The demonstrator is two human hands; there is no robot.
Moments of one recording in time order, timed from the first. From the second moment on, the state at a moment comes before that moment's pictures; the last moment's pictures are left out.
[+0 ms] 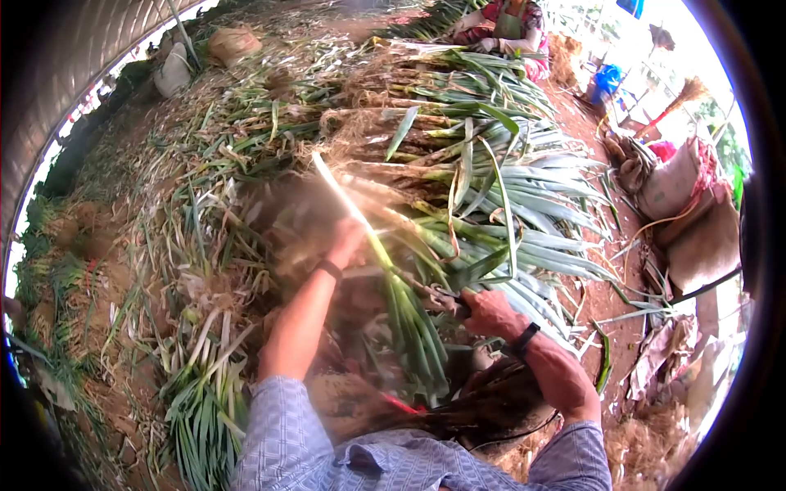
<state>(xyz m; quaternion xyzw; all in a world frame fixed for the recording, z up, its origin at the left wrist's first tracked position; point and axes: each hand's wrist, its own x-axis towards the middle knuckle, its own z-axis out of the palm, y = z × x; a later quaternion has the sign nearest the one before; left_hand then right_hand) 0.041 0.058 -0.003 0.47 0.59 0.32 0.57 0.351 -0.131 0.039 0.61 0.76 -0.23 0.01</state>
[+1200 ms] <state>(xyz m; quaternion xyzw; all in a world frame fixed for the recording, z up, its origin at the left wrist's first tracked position) 0.095 0.044 -0.026 0.59 0.46 0.32 0.58 0.335 -0.102 0.052 0.66 0.68 -0.21 -0.23</state>
